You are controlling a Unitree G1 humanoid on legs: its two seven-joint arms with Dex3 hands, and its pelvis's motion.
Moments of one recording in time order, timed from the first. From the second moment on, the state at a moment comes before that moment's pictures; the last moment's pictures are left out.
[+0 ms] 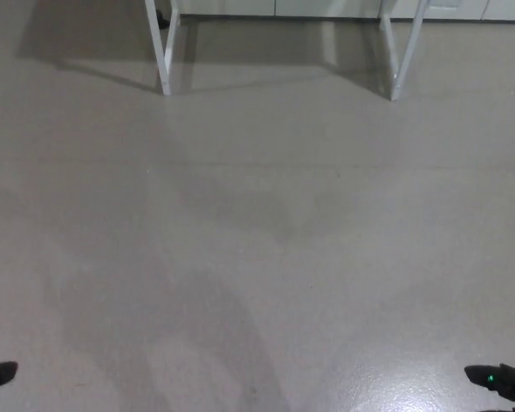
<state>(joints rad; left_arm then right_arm) 0.09 0.47 0.20 0.79 0.01 -0.16 -0.30 0.02 -0.35 0.02 0.85 -0.16 -0.22 0.08</state>
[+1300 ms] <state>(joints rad) 0.23 0.50 0.17 0.83 0.01 -0.26 -0.33 0.12 -0.35 0.07 0.95 -0.16 -0.35 0.07</state>
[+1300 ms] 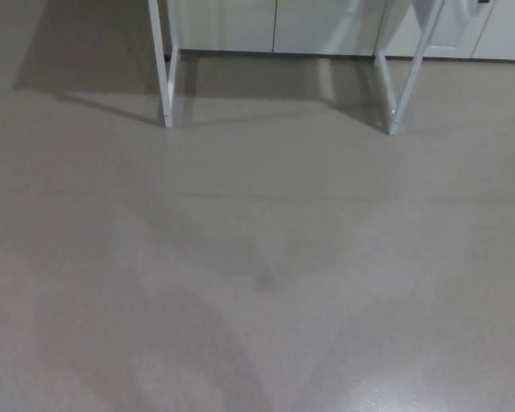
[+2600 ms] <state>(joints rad) 0.23 0.51 0.15 0.86 0.03 -0.31 -0.29 0.09 -0.35 0.09 0.99 -0.17 -0.37 0.06</state>
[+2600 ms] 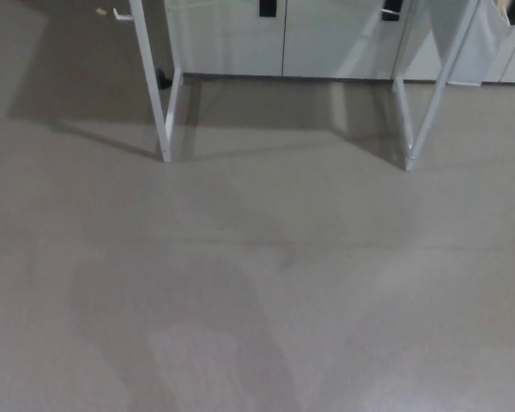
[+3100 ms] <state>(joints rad) 0.23 0.51 0.11 0.84 0.04 -0.32 -0.27 0.08 -0.36 0.09 1.00 -0.17 -0.37 0.06</state>
